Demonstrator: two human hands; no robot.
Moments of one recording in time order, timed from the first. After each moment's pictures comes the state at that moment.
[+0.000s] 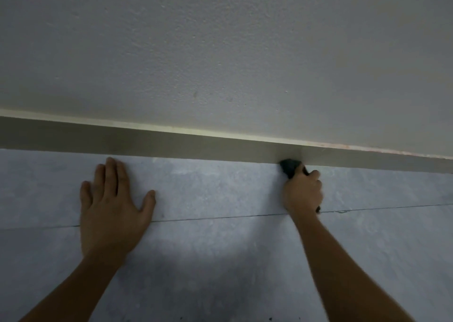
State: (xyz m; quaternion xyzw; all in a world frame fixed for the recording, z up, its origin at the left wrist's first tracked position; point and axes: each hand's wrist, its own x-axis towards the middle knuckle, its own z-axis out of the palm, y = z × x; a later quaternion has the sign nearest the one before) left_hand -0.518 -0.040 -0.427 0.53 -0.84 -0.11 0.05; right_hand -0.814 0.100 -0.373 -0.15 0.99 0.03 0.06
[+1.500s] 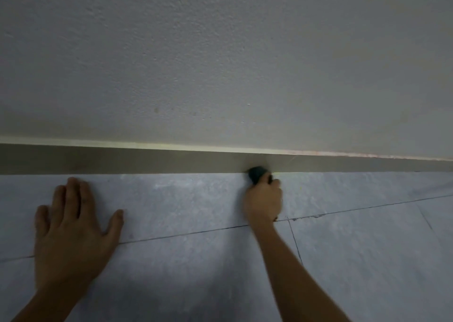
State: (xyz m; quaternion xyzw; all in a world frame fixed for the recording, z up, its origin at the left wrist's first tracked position) left_hand -0.523 -0.046 -0.439 0.53 -0.84 -0.13 0.06; right_hand -0.802 0.088 -0.389 -0.13 0.99 -0.05 0.04
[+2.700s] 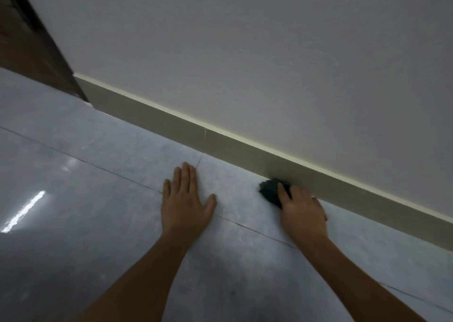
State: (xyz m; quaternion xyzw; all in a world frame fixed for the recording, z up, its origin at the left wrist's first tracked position) left_hand -0.383 -0.094 -0.415 0.63 -0.76 -0.14 0.06; right_hand -0.614 -0.034 -0.392 -0.66 0.74 0.05 -0.10
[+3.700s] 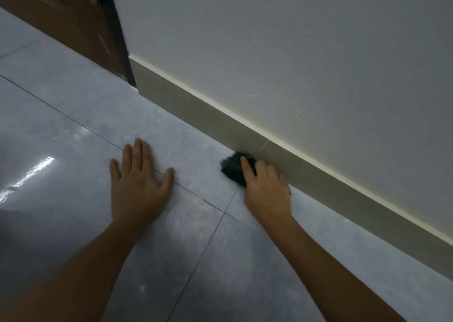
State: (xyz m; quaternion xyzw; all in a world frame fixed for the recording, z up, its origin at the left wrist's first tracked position) left_hand -0.234 -0.148 -0.432 0.73 -0.67 -0.10 0.08; right_hand -0.476 -0.130 -0.408 -0.74 0.67 0.01 -0.09
